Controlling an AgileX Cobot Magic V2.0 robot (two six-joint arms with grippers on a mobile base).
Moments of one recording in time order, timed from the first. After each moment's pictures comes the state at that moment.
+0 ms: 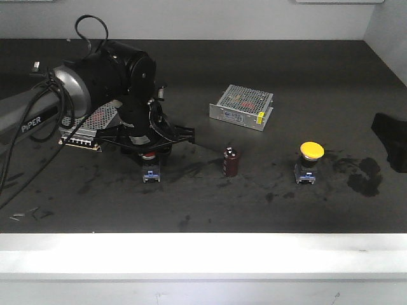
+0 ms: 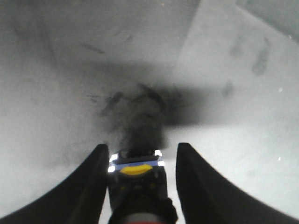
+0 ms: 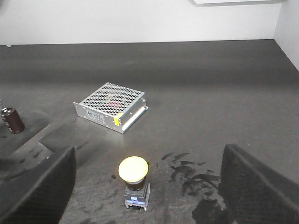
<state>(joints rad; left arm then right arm) -0.49 2.07 -1.88 0.05 1.24 -0.44 0.11 0.78 -0.70 0.08 0.29 -0.01</state>
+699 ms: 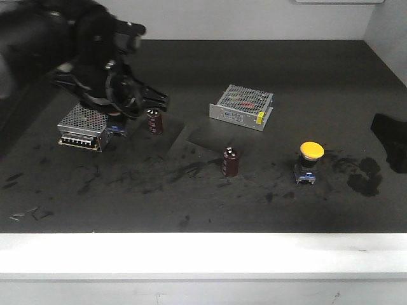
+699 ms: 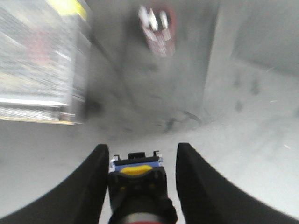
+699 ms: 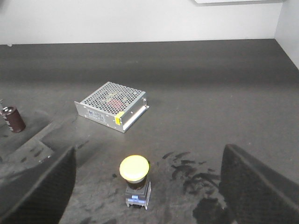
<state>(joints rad) -0.50 1.76 -1.76 0.29 1.15 -0.33 0.11 0.78 -0.70 0.08 0.30 -0.01</state>
